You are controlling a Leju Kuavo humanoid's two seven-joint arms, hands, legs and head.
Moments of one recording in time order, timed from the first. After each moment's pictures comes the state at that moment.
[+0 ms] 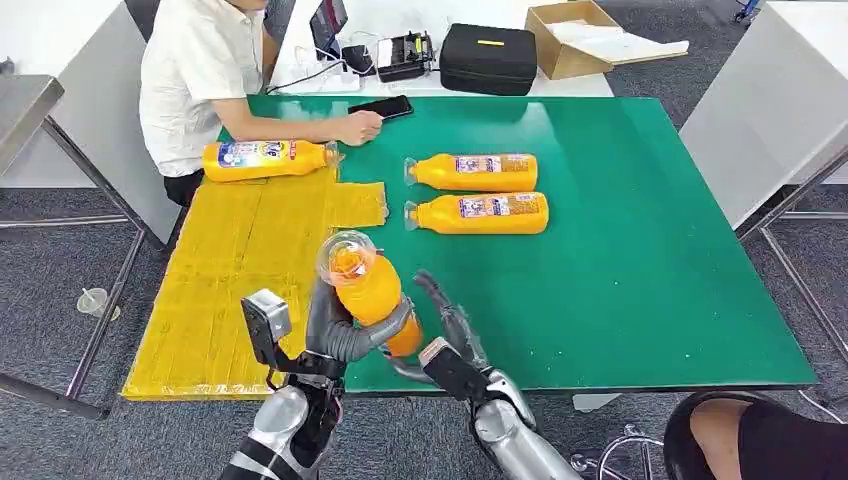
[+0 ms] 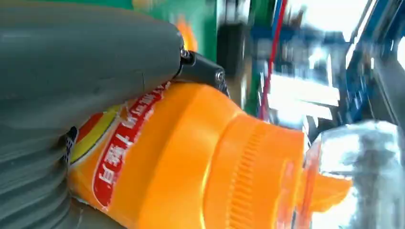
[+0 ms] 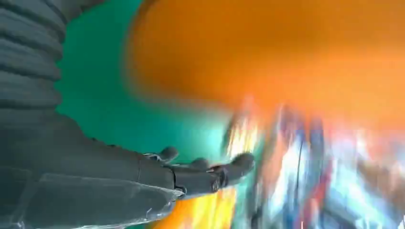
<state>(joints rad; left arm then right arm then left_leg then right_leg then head) -0.23 -0.27 -0.51 -1.22 0.13 0.14 -0.48 -0.18 0.09 0.46 -0.99 0.47 -0.32 -0.63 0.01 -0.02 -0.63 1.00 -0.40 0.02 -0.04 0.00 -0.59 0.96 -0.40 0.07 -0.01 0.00</state>
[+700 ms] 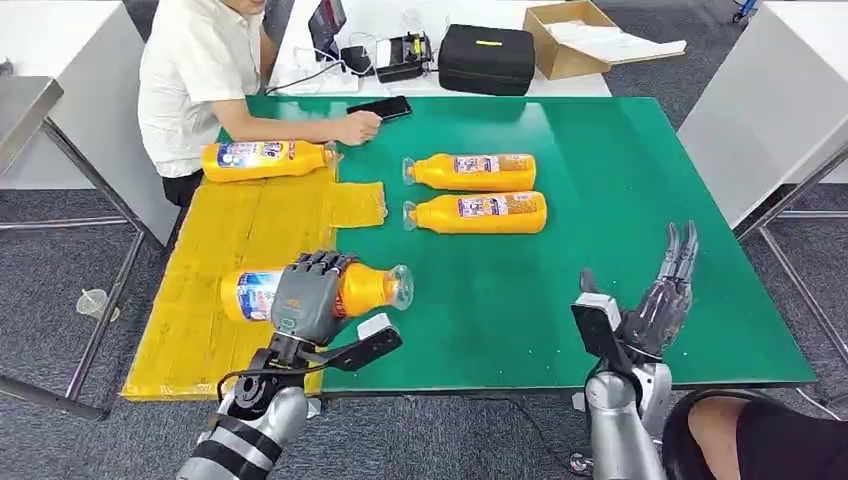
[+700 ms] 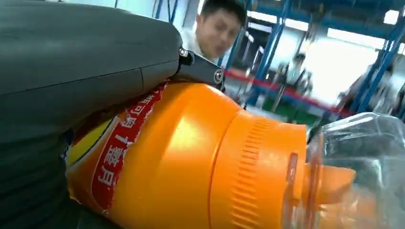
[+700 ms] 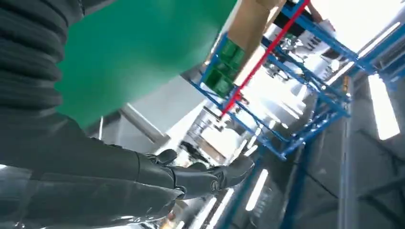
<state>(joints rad) -0.35 -0.17 -0.49 -1.04 -1.11 0.45 -0.07 -0.13 0.09 -0.17 -1.30 0.72 -0.61 -0.66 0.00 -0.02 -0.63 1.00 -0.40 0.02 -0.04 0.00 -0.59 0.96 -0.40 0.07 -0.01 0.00</state>
